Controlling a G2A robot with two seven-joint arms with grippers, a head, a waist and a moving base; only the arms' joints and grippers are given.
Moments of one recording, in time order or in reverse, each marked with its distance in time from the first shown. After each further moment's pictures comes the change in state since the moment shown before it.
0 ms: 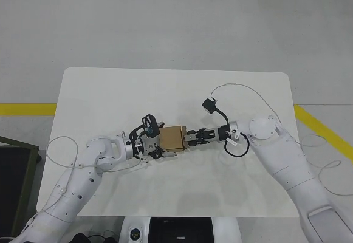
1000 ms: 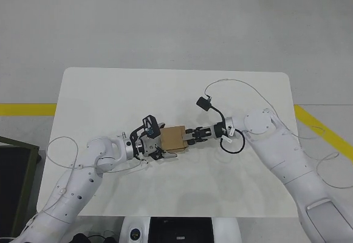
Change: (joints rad) left arm 0.004 0.001 0.002 -0.011 -0.015 -0.006 -0.015; right arm 0.064 -0.019 -0.048 0.021 -0.054 0.008 0.004
